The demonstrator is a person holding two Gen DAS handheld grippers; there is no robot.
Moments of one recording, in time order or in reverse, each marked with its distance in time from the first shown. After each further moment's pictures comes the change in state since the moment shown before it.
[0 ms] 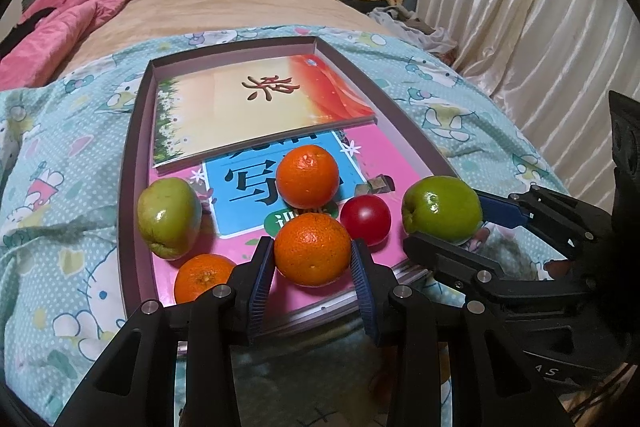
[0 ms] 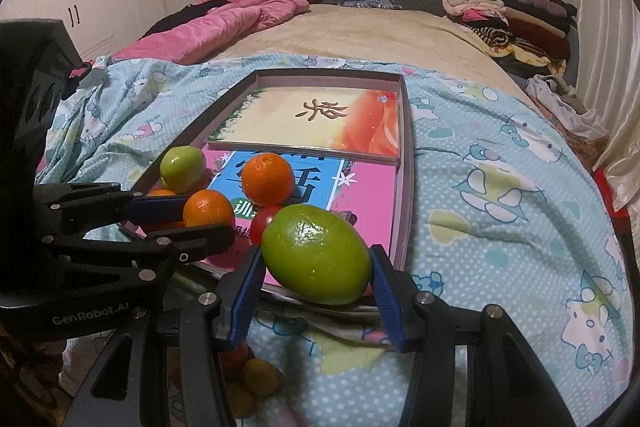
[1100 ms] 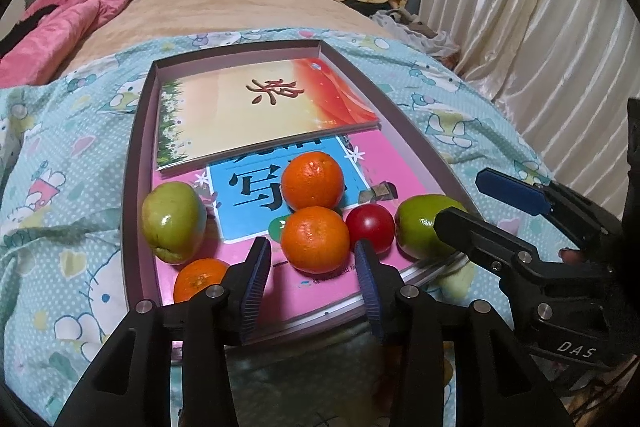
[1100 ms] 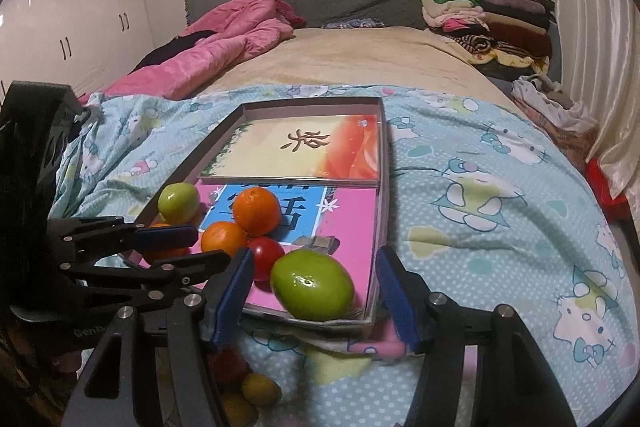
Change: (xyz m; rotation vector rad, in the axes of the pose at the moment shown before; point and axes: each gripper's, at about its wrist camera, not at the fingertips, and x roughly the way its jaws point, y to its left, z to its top) left arm -0.002 0.005 0.003 -0.023 -0.009 -0.002; right arm -0.019 -0.014 0.004 0.075 -0.102 -0.011
